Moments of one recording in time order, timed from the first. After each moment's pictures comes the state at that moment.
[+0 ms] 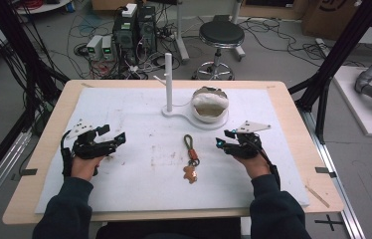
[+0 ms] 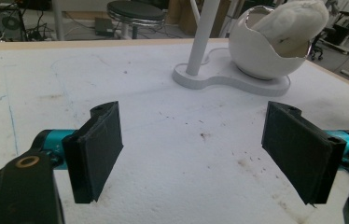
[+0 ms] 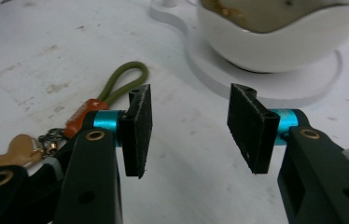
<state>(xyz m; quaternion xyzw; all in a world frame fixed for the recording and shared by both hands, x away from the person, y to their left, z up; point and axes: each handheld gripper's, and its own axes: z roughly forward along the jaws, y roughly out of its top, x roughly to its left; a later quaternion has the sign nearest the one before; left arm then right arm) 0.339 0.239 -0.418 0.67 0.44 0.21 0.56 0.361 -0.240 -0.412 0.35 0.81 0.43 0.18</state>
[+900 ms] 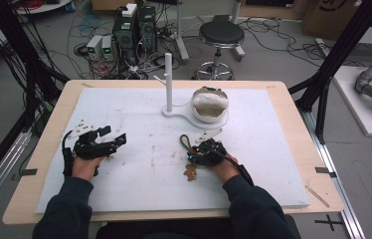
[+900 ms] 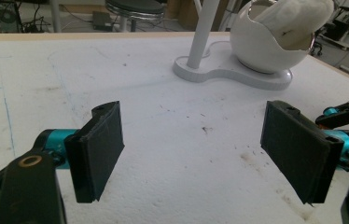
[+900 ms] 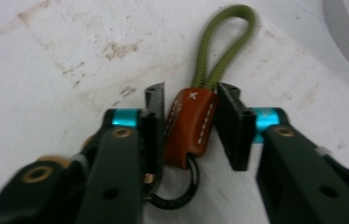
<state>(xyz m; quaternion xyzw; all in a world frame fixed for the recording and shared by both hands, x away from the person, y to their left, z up) 0.342 0.239 -0.423 0.68 0.44 0.20 0.55 0.363 -0.148 -0.443 0.30 0.88 0.33 0.12</state>
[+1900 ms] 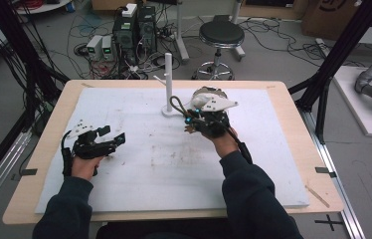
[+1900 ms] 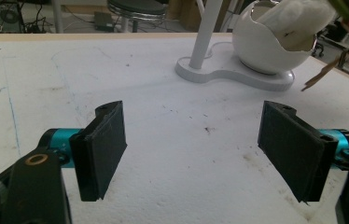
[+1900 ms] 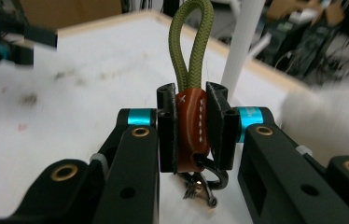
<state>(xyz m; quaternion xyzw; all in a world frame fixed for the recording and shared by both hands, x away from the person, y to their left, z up) 0.342 0.242 -0.423 0.68 0.44 0.20 0.56 0.397 -0.144 -0.354 0.27 0.80 0.50 0.21</state>
